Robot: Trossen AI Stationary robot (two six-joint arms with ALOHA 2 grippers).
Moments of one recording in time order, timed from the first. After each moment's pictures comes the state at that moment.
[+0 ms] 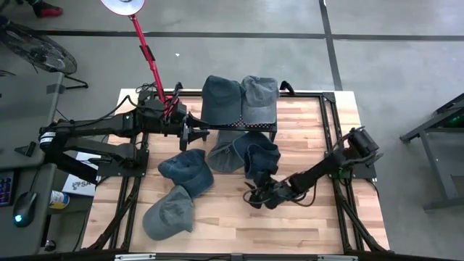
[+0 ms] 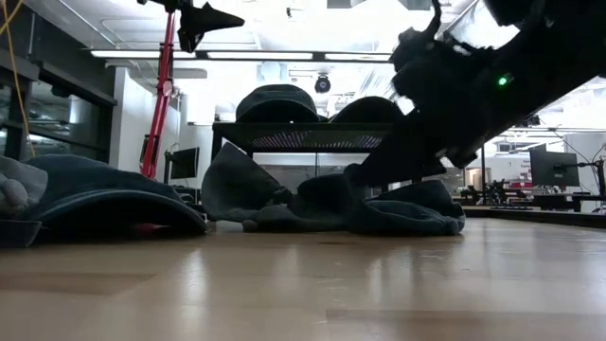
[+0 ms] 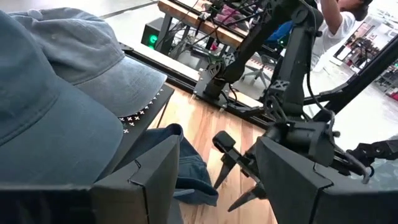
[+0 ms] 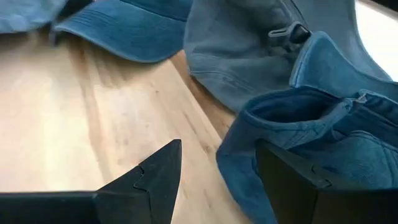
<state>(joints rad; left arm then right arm) 0.16 0.92 0.84 -0.12 0.08 -0.40 0.47 1.84 0.81 0.25 0.79 0.63</state>
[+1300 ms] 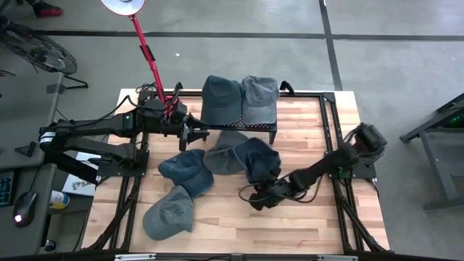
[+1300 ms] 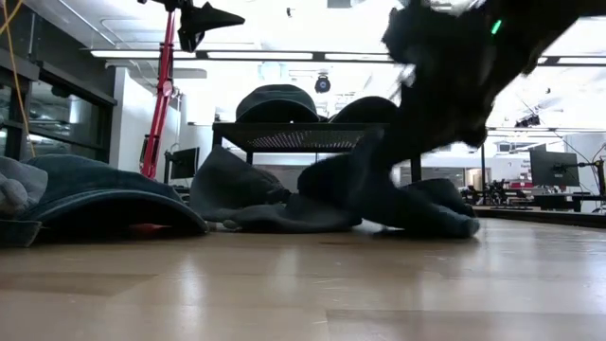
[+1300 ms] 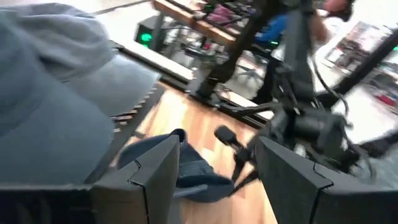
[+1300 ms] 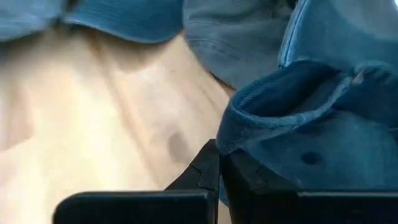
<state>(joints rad) 0.16 0.92 0.84 -0.10 0.12 -0.42 0.47 1.71 0.94 -0.14 0.58 0.87</state>
